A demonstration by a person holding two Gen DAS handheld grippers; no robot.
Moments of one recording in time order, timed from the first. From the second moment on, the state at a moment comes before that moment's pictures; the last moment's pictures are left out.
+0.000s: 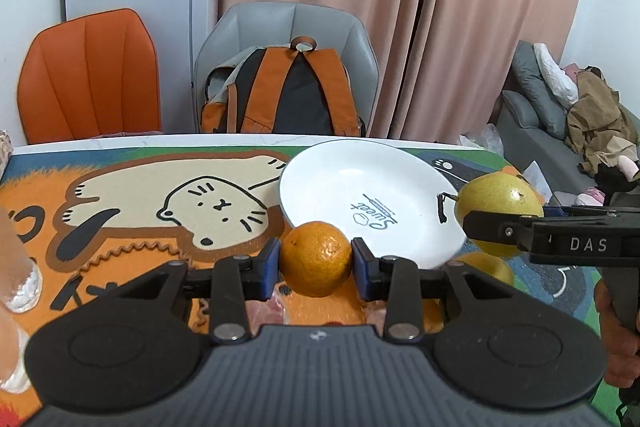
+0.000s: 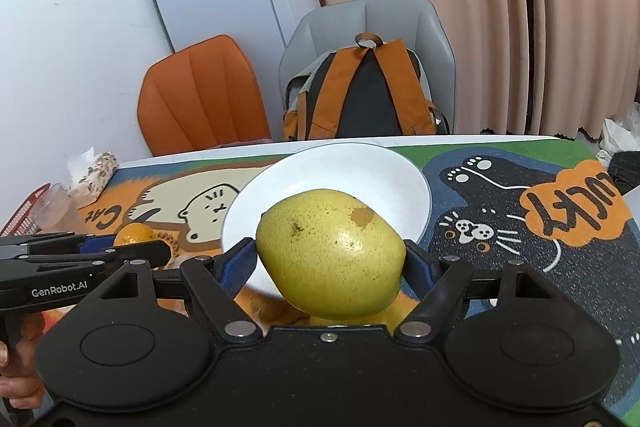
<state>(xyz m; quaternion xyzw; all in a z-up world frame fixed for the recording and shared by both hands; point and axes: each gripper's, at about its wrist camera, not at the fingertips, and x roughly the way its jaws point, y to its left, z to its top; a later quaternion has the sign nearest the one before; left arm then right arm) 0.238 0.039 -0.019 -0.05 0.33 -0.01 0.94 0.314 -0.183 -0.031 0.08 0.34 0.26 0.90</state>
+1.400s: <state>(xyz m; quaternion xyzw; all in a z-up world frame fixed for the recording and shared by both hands) 0.339 0.020 -0.074 -0.04 0.39 -0.03 0.92 0.370 -0.175 -0.065 0.06 0.39 0.26 0.88</state>
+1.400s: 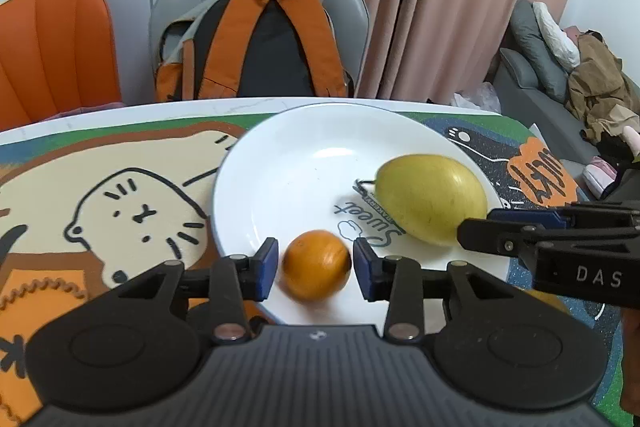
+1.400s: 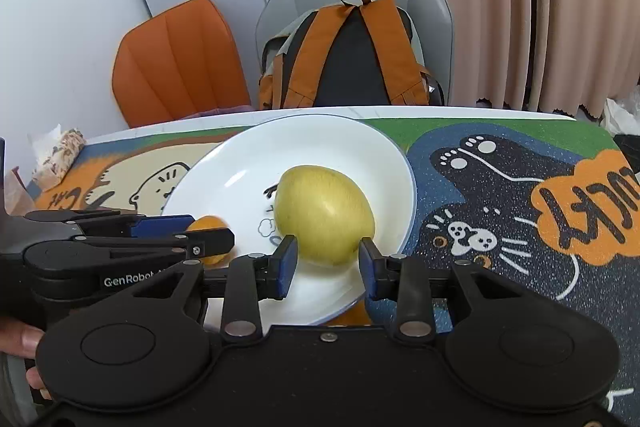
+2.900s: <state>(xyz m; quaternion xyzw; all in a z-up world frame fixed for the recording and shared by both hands) 0.192 0.011 -0.017 -0.06 0.33 0.01 0.94 0.270 -0.226 -0.035 0.09 0.35 0.27 0.89</state>
